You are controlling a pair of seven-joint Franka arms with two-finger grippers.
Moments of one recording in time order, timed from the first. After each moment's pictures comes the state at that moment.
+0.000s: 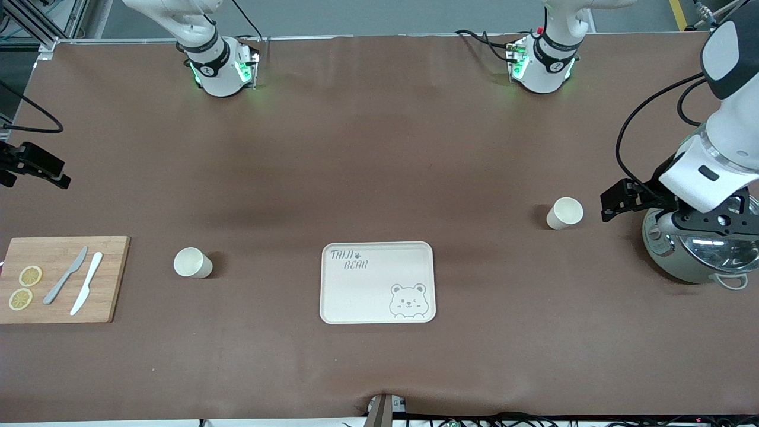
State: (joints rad) left arm -0.05 0.22 -0.12 -1.40 0.01 1.74 -0.08; right arm -0.07 0.06 0.00 -1.48 0.00 1.63 -0.01
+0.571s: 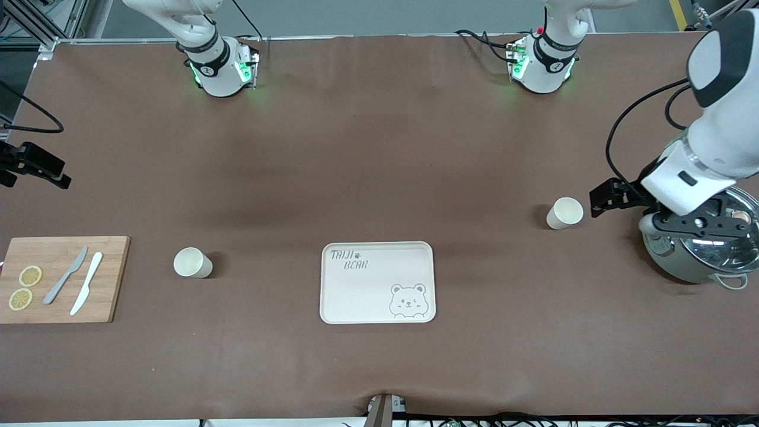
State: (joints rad) left arm -0.05 0.22 -0.14 -1.47 0.01 1.71 -0.08; right arm -0.07 0.06 0.00 -1.48 0.00 1.63 -0.01
